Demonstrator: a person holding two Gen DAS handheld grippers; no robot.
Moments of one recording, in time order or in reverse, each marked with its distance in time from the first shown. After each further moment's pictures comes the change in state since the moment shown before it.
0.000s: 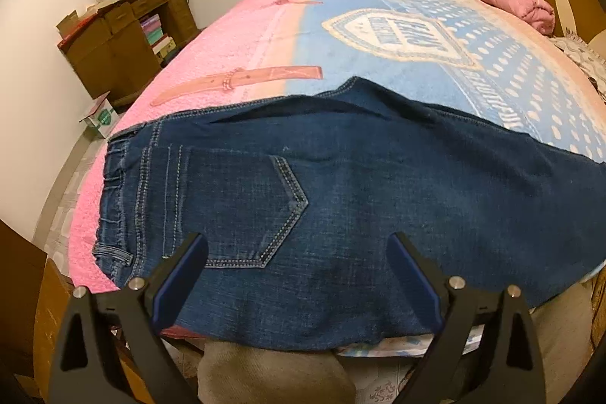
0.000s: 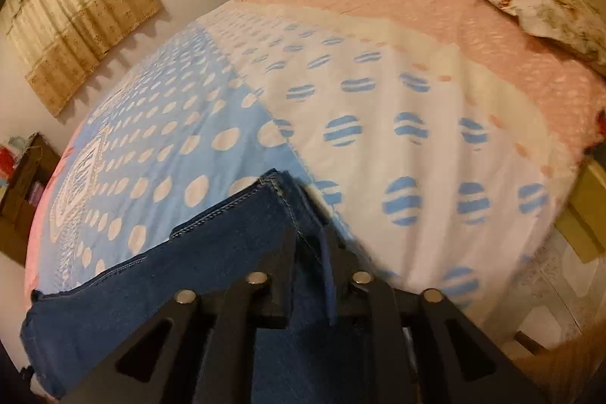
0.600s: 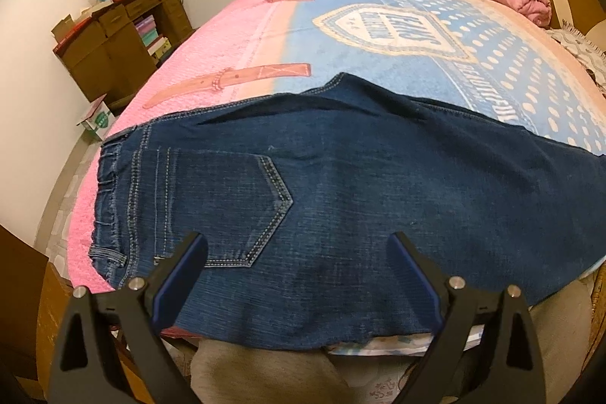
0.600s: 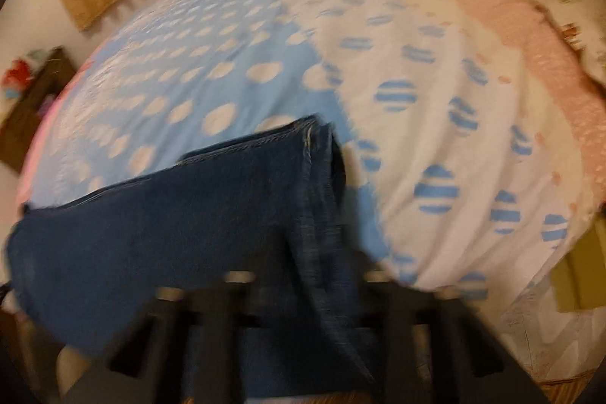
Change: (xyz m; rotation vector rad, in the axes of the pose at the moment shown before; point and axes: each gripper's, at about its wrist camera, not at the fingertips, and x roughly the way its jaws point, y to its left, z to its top) left arm 0.004 -0.011 0.002 0.021 0.017 -0.009; right arm 0.008 0.018 -0.013 -0.233 0.201 0.085
